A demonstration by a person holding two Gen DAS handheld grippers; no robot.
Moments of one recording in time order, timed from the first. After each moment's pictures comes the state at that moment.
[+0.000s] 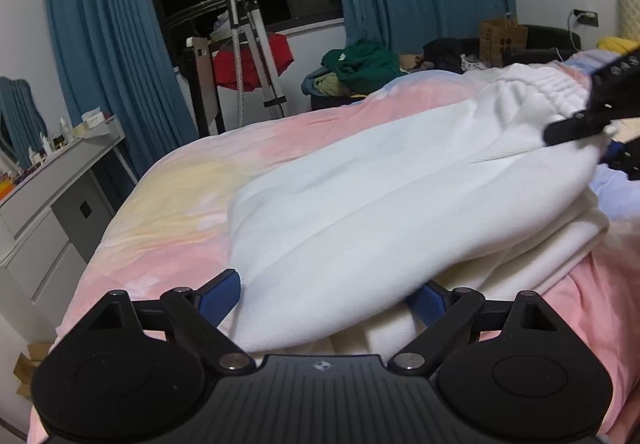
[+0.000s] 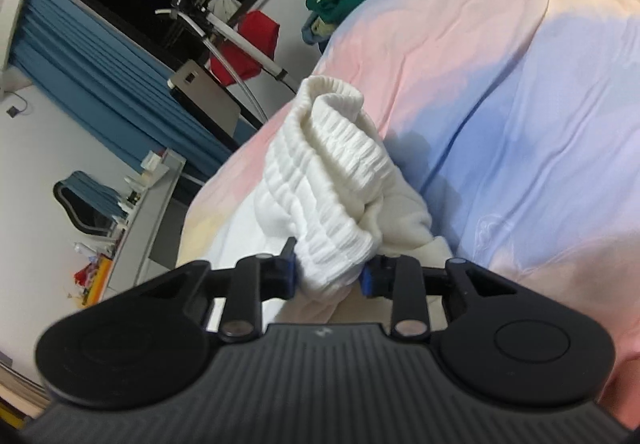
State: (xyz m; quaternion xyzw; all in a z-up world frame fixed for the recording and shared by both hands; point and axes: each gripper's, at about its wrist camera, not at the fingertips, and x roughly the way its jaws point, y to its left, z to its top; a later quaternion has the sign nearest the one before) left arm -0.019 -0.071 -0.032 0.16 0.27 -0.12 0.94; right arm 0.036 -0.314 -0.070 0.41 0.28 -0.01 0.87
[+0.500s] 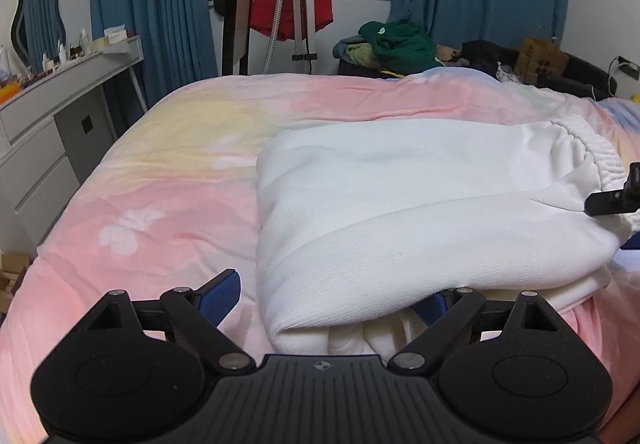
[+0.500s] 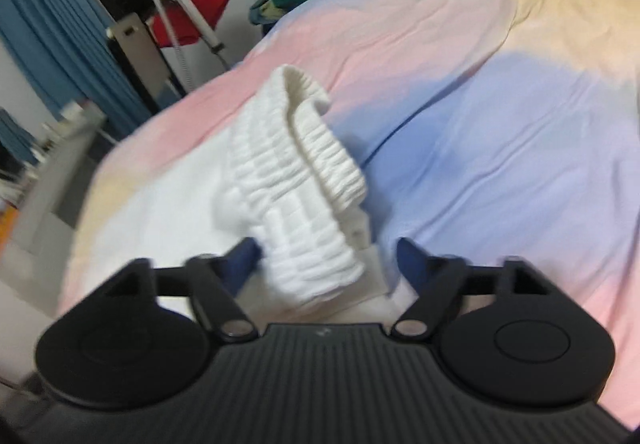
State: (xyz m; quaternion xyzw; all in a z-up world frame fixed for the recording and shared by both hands) left arm 0.006 -0.032 -0.030 0.05 0.34 -0.09 0.93; right arm 0.049 -0.293 -0.071 0.28 0.34 -0.10 0.89
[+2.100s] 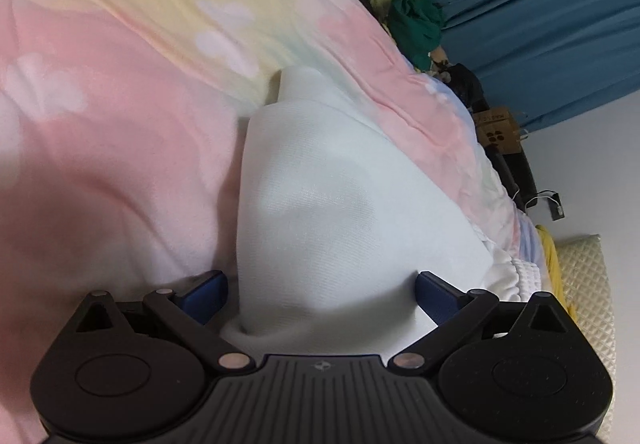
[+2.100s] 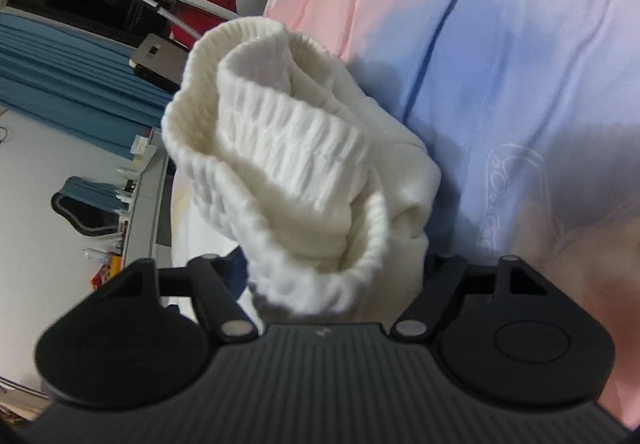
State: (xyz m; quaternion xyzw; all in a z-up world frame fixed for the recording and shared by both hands) left arm 0.151 0.046 -0.082 -0.31 0.50 -0.20 0.78; right arm 0.093 -0.307 -0.125 0.49 0.35 0.02 0.80
